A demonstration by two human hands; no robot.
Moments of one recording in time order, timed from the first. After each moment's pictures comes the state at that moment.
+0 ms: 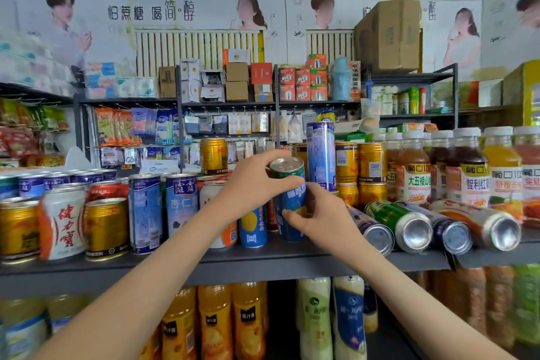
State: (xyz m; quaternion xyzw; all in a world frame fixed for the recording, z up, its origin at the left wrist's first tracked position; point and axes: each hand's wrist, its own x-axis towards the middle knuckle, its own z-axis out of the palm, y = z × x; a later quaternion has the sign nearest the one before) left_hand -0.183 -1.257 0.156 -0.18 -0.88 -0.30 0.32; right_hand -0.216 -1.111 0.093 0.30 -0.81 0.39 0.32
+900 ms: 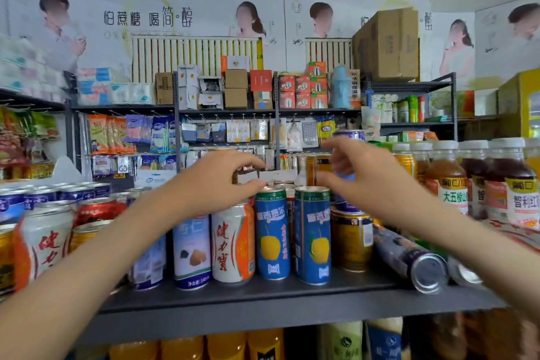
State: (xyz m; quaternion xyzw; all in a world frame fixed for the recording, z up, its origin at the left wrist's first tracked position) left_hand -0.186 -1.343 0.192 -0.18 -0.93 -0.09 0.30; right_hand -0.195 -1.115 0.181 0.27 -0.87 0.21 0.36
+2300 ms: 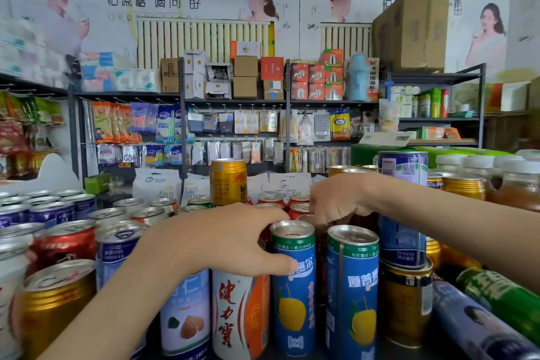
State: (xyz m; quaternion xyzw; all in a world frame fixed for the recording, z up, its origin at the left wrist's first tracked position) left_hand -0.238 -1.345 0.197 -0.19 -0.98 -0.07 0.04; right_hand -0.334 -1.192 0.224 0.19 -0.97 0.09 -0.10
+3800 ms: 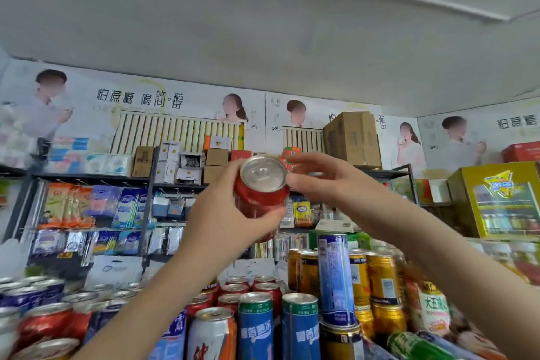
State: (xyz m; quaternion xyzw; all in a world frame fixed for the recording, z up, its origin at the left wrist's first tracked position) left_hand -0.165 -1.308 0.248 -0.23 -0.72 -0.36 0.54; right_hand -0.165 -1.128 0.288 0.38 -0.77 0.46 0.23
